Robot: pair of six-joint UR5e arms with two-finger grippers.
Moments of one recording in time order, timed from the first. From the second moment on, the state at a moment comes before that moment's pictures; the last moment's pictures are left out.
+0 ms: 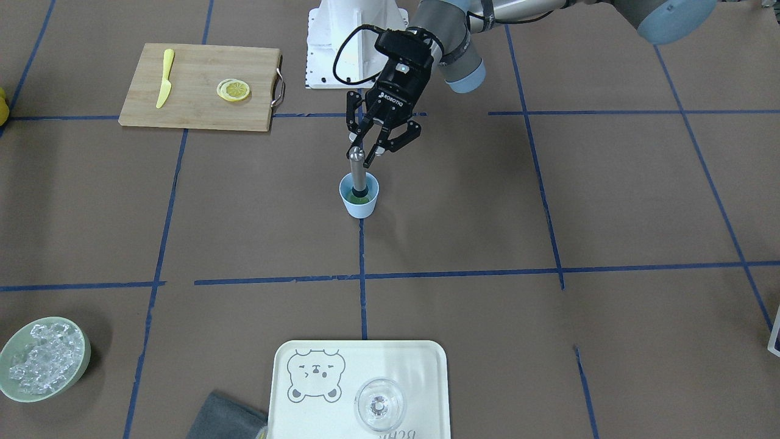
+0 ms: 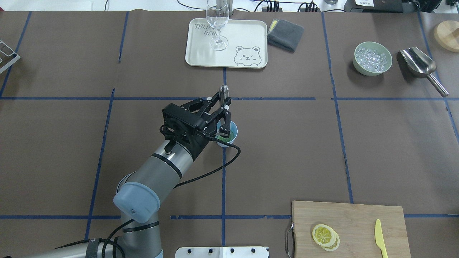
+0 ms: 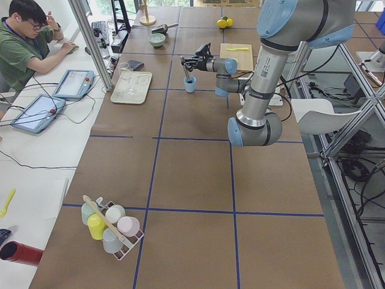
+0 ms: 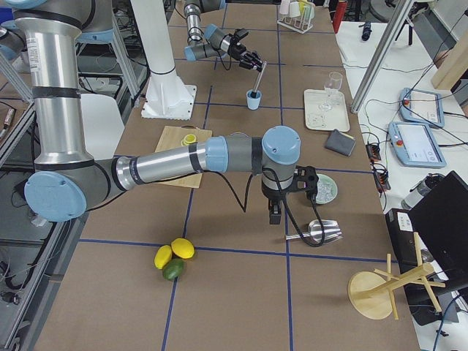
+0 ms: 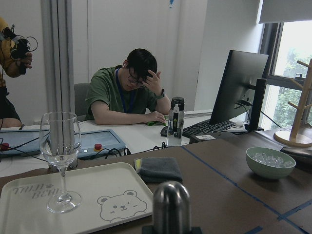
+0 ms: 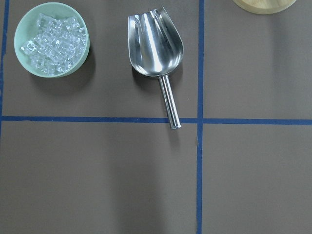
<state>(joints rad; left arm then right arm) -0.26 -2.16 -1.62 -2.79 -0.83 -0.55 1.63 -1.53 1.80 -1.79 2.41 0.00</state>
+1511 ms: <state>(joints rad) -0.66 -1.89 -1.88 -2.81 -1.49 -0.58 1.62 -1.64 1.74 -1.66 2.40 0.01</state>
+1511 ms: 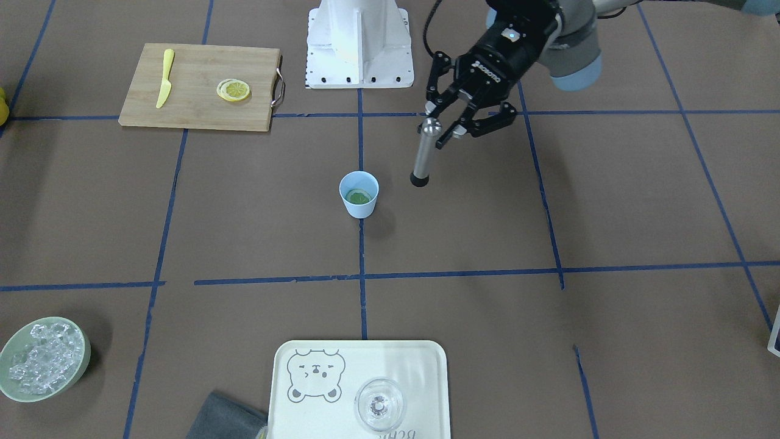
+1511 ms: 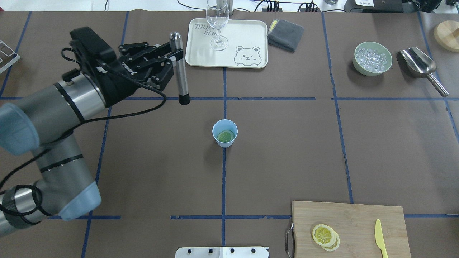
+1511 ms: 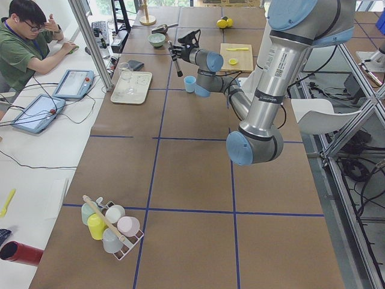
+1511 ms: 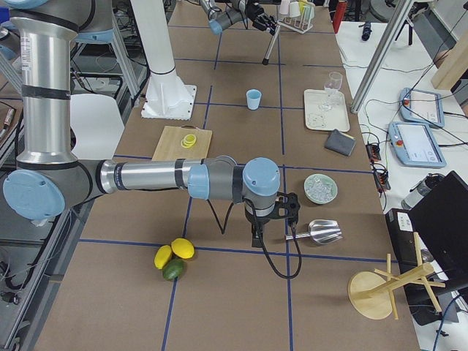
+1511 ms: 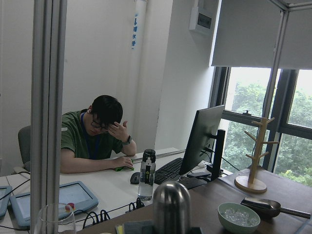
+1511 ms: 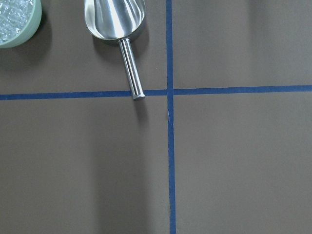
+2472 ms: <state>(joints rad) -1.23 -1.47 -1.87 -2.53 -2.50 -0.67 1.62 -1.63 1.75 -1.63 2.40 0.01</state>
